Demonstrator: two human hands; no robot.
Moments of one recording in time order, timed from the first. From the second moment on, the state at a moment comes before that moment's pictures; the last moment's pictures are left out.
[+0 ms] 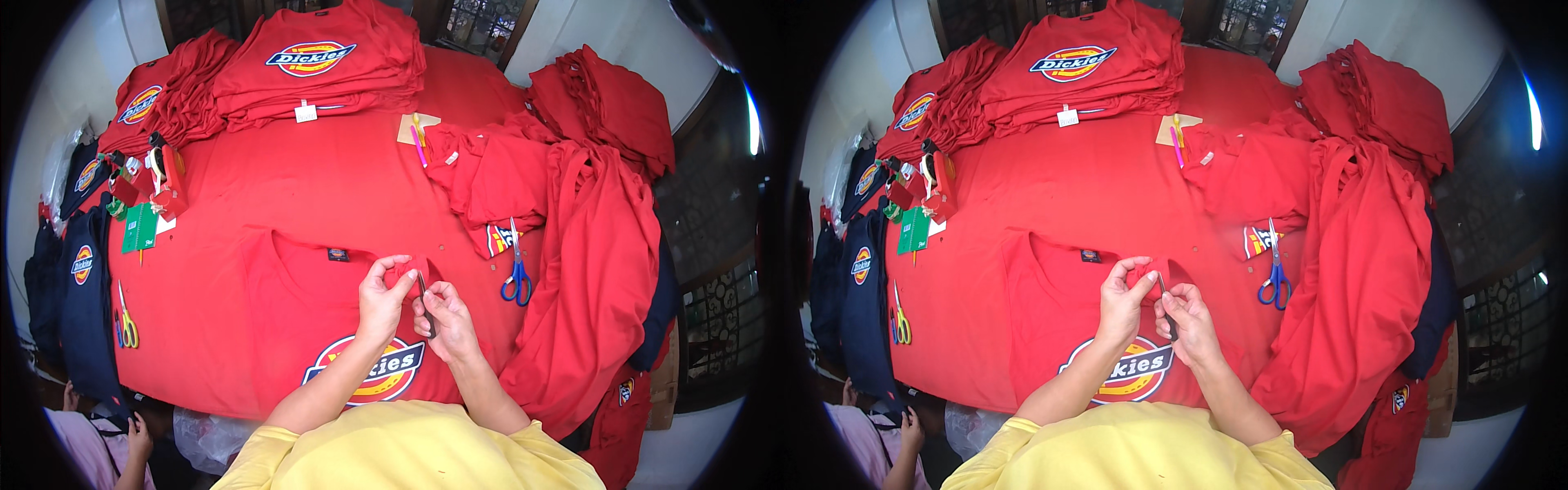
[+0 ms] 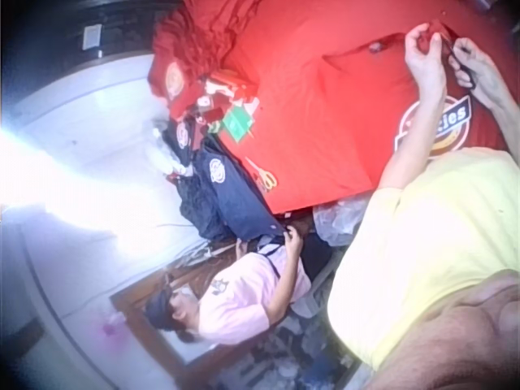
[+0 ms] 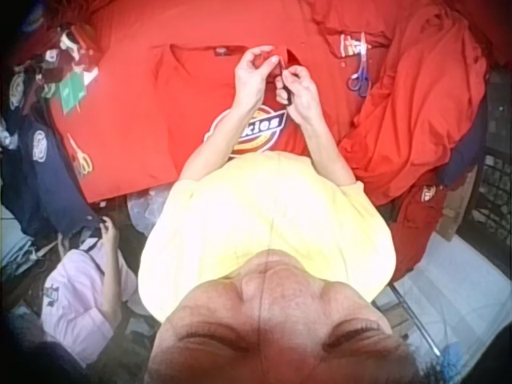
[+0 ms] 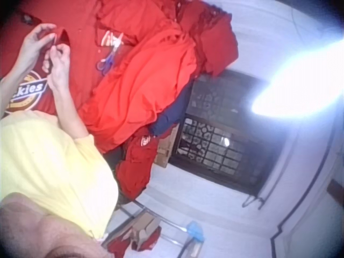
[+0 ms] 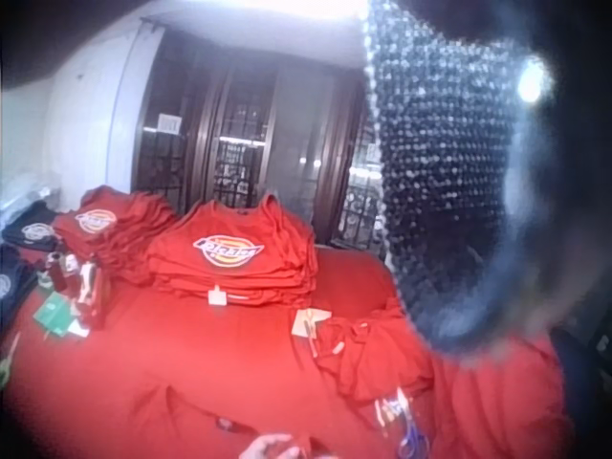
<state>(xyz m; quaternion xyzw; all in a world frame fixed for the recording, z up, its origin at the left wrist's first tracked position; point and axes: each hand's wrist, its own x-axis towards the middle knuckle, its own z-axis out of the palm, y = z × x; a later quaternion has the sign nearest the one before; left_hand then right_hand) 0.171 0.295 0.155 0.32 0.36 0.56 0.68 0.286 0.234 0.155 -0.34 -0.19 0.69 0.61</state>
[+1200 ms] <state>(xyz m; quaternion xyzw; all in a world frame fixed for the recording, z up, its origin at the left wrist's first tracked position) 0.157 0.437 0.150 0.61 0.41 0.23 0.63 0.434 0.275 0.139 -0.78 -0.58 0.01 0.23</state>
